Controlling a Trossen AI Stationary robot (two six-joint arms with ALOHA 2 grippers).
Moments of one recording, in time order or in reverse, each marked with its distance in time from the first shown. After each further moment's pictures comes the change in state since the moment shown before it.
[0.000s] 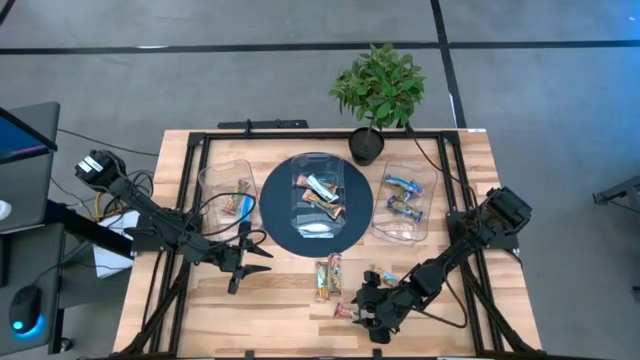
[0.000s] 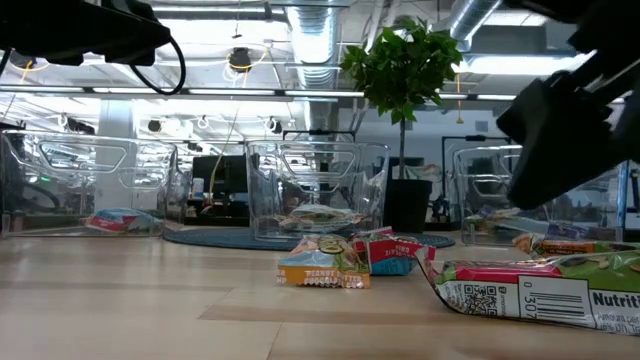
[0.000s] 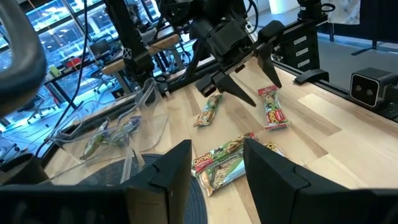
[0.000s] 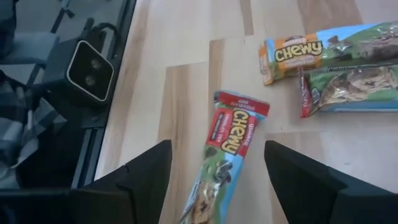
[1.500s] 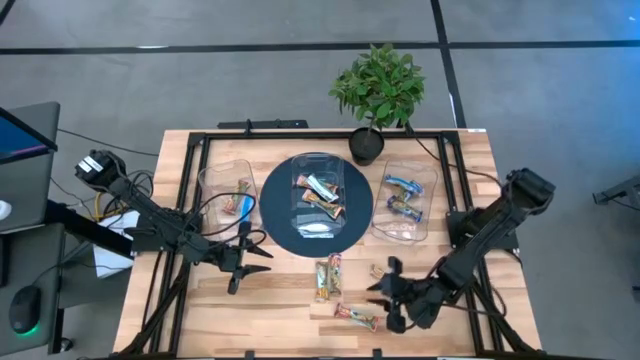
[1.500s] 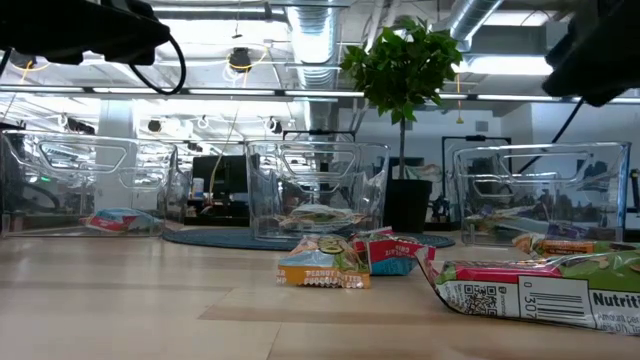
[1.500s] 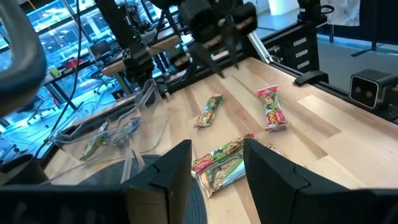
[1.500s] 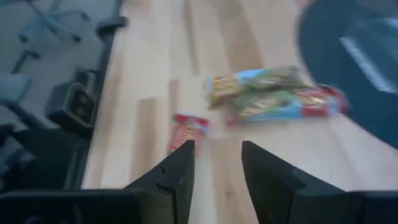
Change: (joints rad) left arm -0.001 0.000 -0.001 0.007 0.001 0.001; right arm 0.105 -0.250 -0.097 -0.151 0.302 0.080
